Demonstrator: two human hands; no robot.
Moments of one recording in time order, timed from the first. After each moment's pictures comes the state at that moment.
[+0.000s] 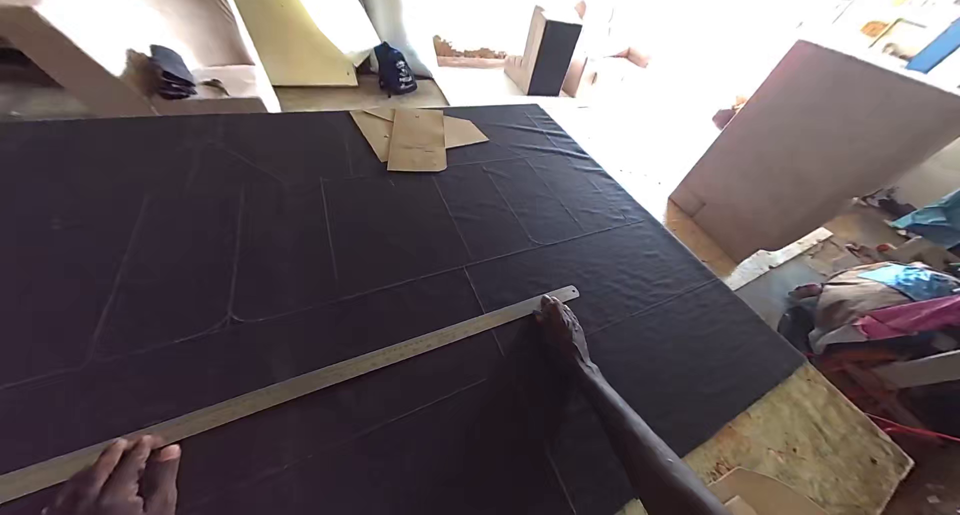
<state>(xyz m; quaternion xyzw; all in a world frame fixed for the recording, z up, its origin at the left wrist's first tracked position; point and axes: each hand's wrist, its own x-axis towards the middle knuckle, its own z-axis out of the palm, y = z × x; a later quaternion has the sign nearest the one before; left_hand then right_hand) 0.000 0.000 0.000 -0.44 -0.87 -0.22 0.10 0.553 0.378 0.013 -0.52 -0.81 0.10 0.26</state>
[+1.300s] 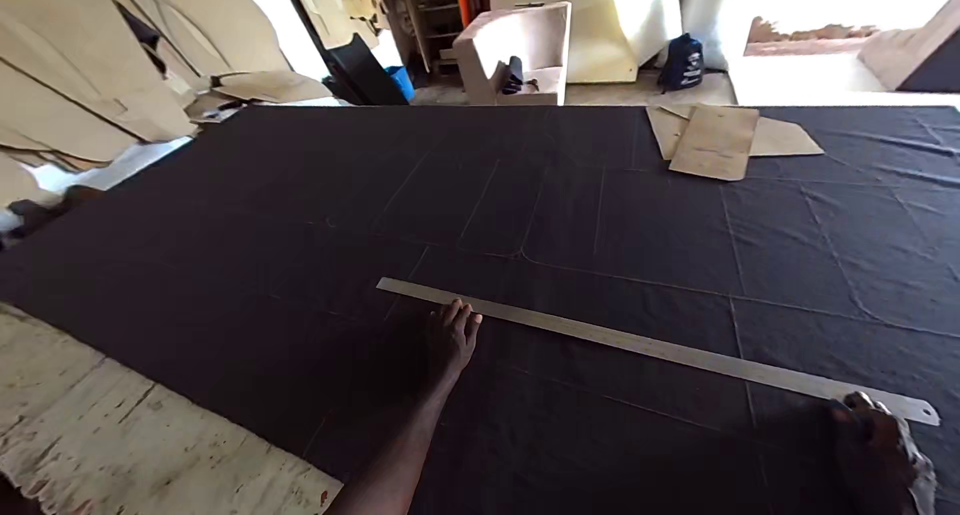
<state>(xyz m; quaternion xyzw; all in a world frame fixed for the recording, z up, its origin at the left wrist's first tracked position) 0.029 0.009 0.018 -0.34 -0.92 -0.14 0.12 0.559 0.376 0.006 -0.47 -0.81 0.17 0.31</state>
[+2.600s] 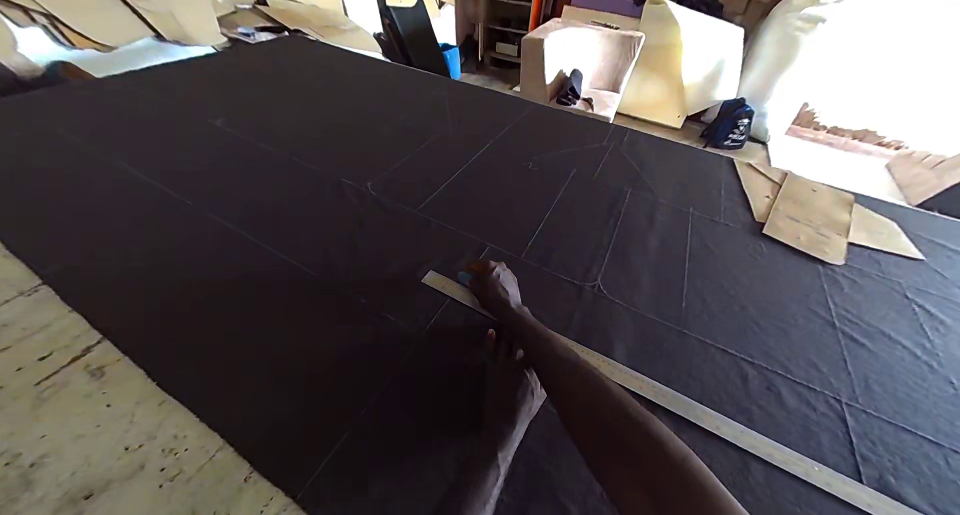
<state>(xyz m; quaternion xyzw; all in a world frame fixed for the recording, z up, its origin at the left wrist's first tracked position) 0.052 0.010 0.054 -0.31 -0.95 -0.10 0.01 -0.110 0.093 0.073 -0.12 -0.94 0.31 0.05</state>
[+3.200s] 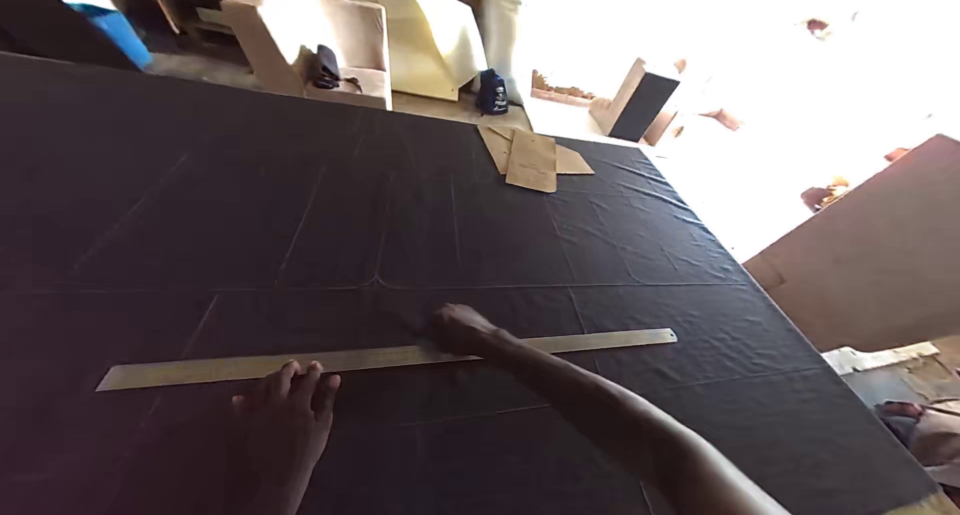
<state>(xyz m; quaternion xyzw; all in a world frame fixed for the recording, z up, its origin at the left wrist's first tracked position) 0.006 -0.001 -0.001 -0.40 -0.89 -0.19 0.11 0.169 0.269 0.112 -0.11 -0.97 0.22 -0.04</state>
